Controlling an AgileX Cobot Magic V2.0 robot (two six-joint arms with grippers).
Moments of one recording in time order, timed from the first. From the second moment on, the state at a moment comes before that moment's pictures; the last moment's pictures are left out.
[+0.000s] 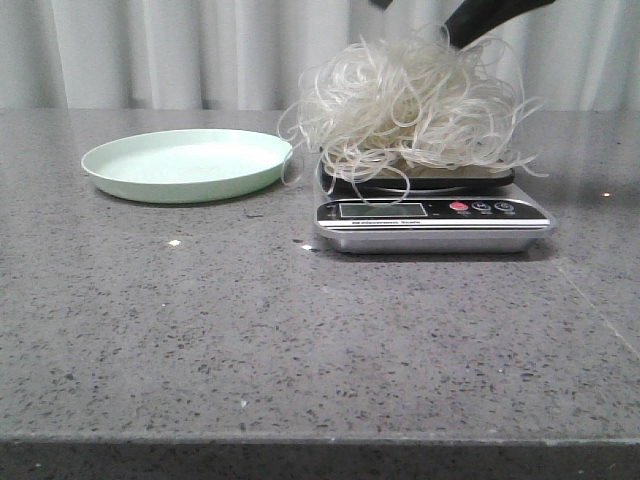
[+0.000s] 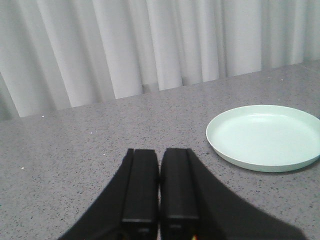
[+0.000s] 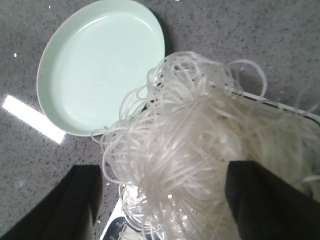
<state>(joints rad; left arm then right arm) -0.08 0.27 -0.36 -0.20 0.24 0.37 0.28 1.63 -1.47 0.56 0.88 -0.26</state>
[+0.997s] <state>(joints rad) -0.08 0.27 -0.36 -0.20 0.23 0.37 0.31 1.76 -1.50 0.44 0.85 -0.29</state>
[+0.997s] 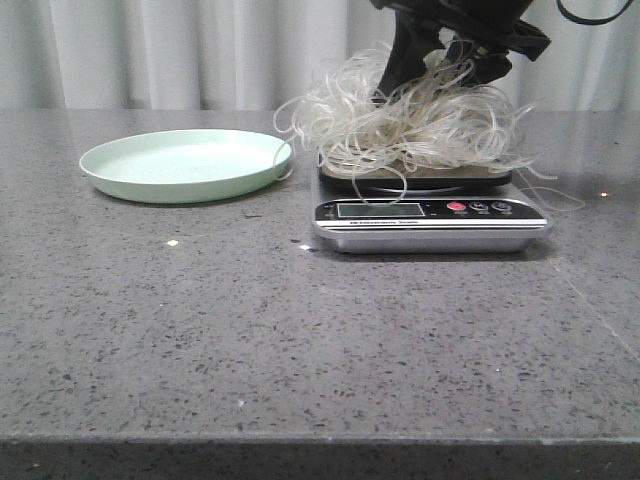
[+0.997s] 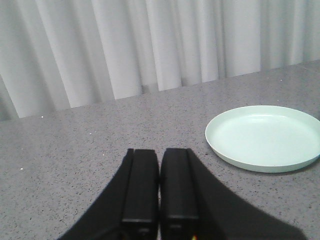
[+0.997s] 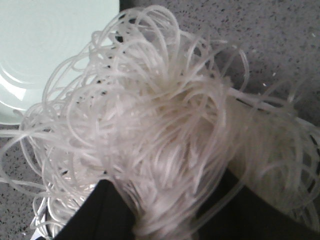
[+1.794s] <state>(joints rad) -0.08 0.27 -0.36 -0.20 0.23 0.37 0.32 1.70 -1.97 0.44 1.09 -0.29</state>
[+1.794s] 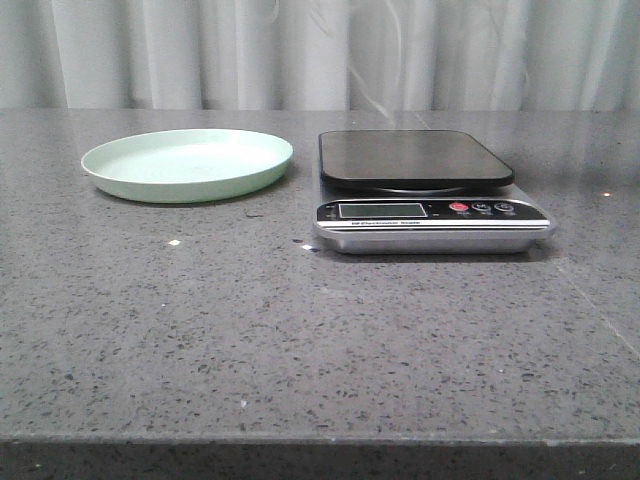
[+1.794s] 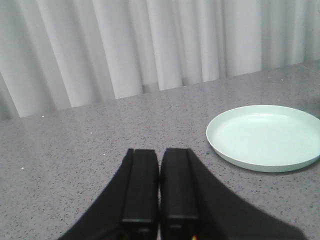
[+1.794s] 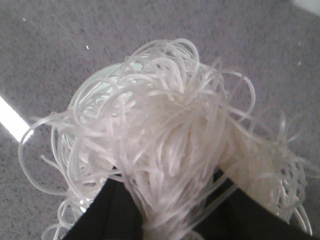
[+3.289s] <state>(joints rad) -0.08 0.27 -0.36 -0.20 0.18 0.37 0.57 2.17 -2.17 0.48 0.91 -0.37</state>
